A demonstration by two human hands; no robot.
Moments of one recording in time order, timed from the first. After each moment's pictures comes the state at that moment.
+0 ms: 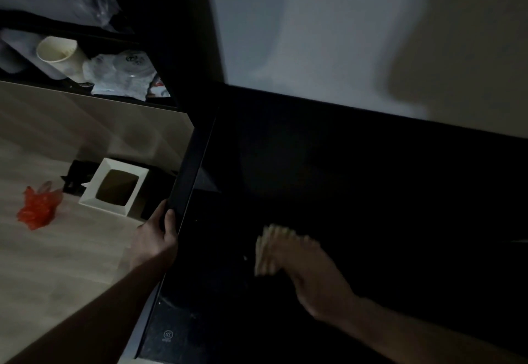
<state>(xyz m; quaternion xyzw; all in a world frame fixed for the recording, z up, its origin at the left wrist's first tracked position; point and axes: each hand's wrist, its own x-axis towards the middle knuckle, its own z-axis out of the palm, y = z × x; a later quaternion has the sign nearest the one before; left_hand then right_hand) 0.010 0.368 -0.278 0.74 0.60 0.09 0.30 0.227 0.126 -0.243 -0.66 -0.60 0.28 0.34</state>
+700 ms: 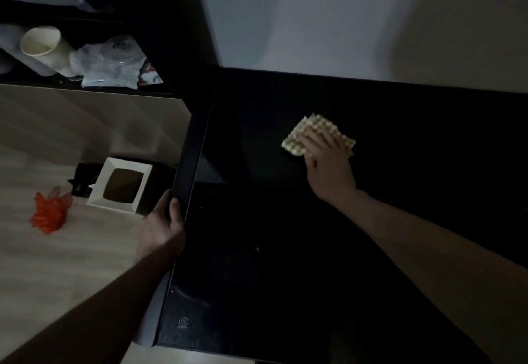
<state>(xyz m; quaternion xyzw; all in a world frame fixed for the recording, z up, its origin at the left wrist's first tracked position) 0.009 0.368 -0.282 0.76 0.58 0.09 0.29 0.340 0.211 -0.297 -0.86 -0.48 0.09 0.18</state>
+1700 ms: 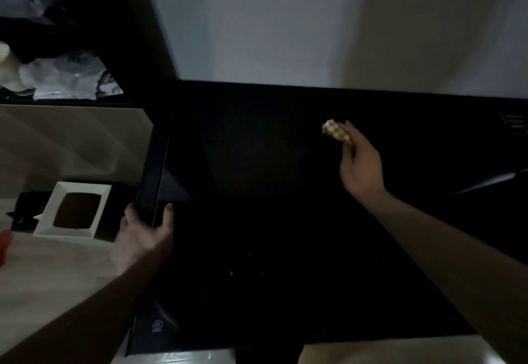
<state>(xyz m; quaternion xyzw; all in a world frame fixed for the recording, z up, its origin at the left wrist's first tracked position) 0.023 0.344 -0.280 0.74 0.64 0.00 0.22 0.363 0.094 -0.213 -0.89 -0.24 0.04 0.38</state>
